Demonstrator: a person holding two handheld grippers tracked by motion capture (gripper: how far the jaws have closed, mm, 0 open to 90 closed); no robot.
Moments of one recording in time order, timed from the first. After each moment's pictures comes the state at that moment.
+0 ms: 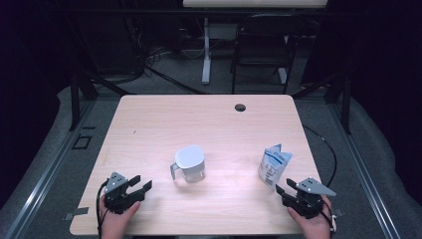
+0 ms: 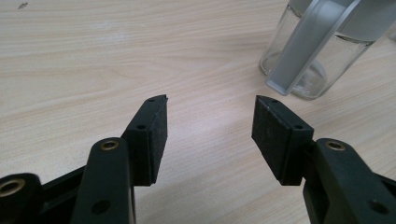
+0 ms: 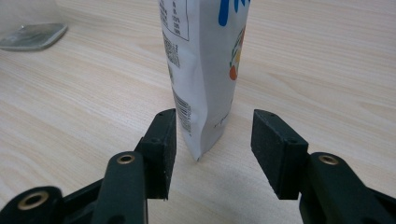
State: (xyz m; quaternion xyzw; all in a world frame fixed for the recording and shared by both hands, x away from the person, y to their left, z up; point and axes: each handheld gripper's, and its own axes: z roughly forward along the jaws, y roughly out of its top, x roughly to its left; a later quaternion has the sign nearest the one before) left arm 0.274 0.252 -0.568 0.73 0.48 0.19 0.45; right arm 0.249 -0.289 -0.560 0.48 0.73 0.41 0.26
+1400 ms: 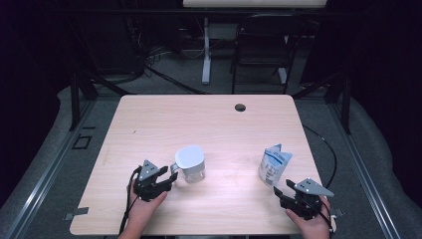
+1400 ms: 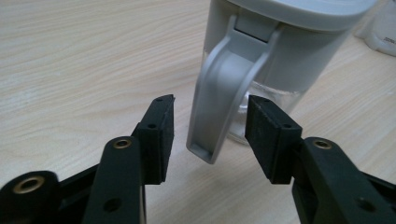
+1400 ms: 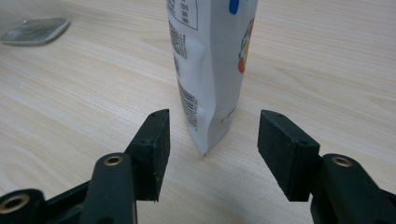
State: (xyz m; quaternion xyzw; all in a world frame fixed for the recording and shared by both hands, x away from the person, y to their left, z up) left arm 0.308 0.177 -0.553 0.77 0.43 0.19 0.44; right arm 0.248 -0.287 -0.563 0.48 0.73 0.41 0.26
